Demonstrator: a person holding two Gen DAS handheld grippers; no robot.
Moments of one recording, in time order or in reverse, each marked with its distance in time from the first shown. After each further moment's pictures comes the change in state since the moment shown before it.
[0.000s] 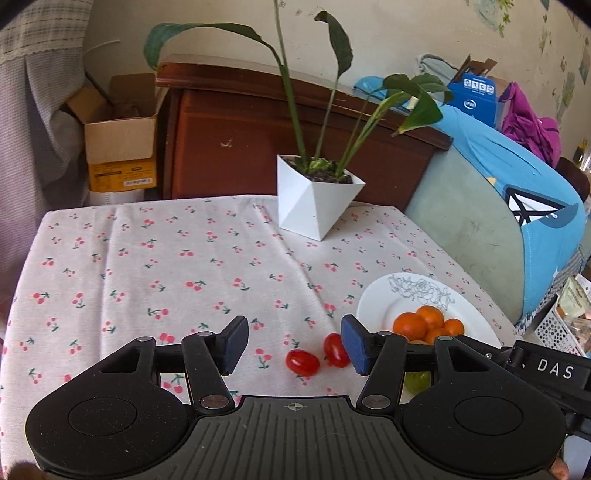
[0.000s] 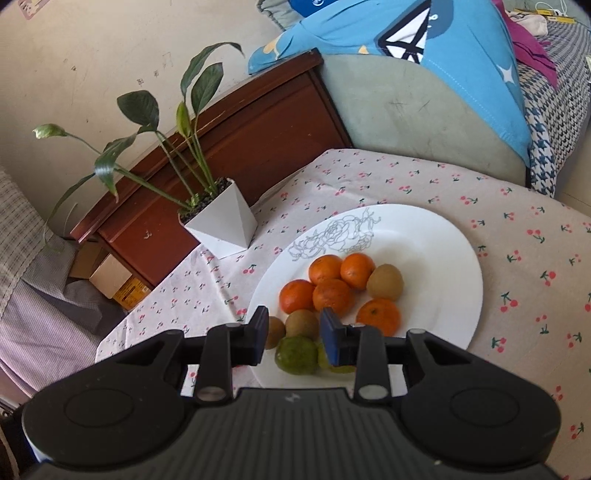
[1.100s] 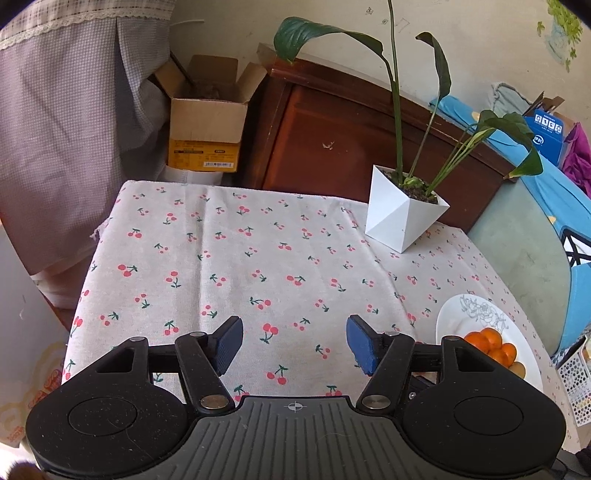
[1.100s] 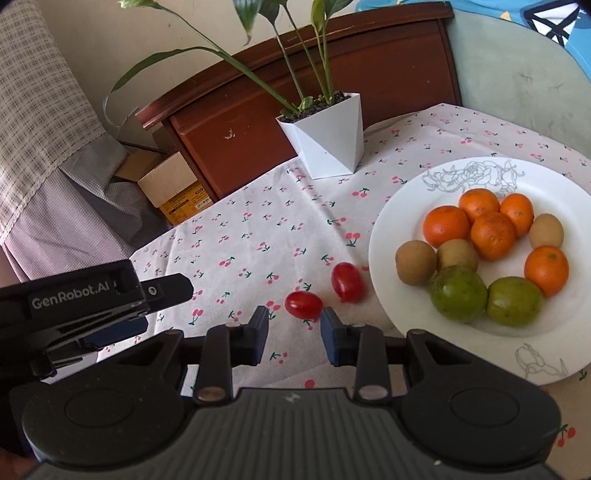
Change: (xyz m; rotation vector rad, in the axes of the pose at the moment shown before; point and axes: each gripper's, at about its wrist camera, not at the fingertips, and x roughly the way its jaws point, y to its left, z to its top) left arm -0.014 0.058 0.002 -0.152 0.010 0.121; right arm 0.056 0.072 -0.051 -0.237 0.133 0.106
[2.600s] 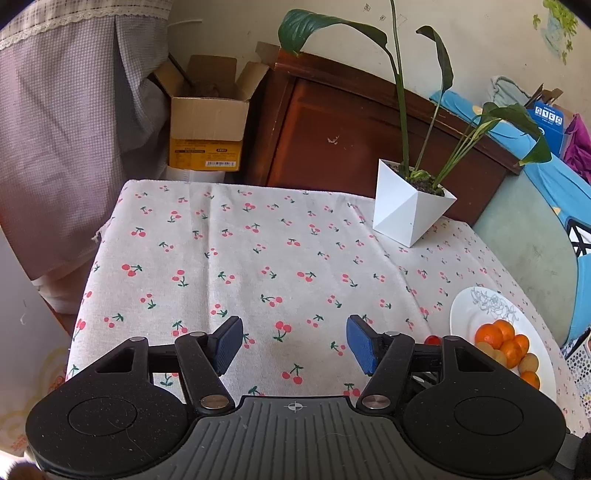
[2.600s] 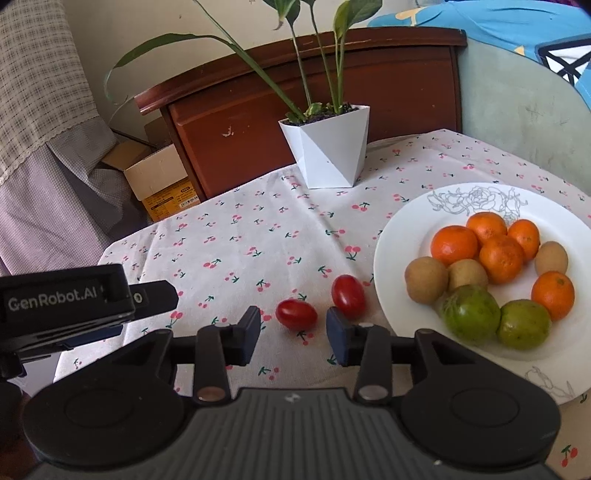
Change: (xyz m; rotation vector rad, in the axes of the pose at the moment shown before) left arm 0.008 0.007 -0.007 0.032 -0.002 0.003; right arm 0.017 0.017 -0.008 -0.102 -0.062 -0.101
